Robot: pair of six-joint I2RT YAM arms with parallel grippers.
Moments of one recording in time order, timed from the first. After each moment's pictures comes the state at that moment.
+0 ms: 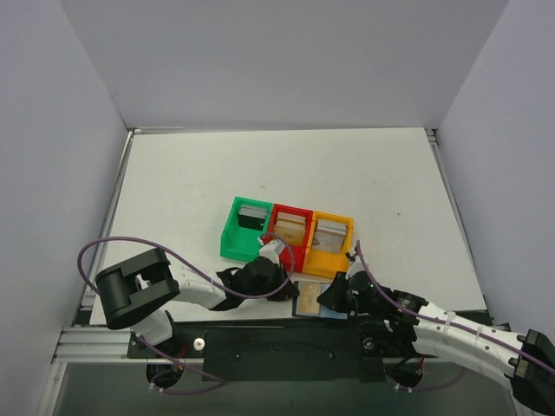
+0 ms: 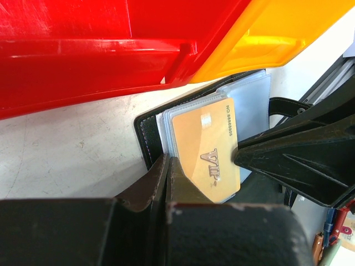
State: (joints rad) left arm -1.12 1.58 0.46 0.52 -0.02 -1.02; right arm 0.95 0.63 0.09 -0.15 0.07 0.98
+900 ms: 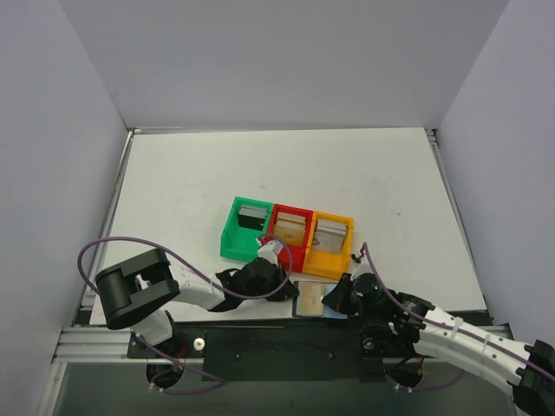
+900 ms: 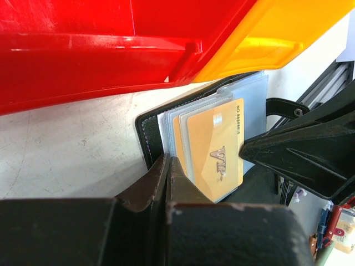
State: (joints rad) left arm -1.11 1.58 0.44 0.54 -0.03 -1.04; right arm 0.94 0.54 0.09 -0.26 0.08 0.99
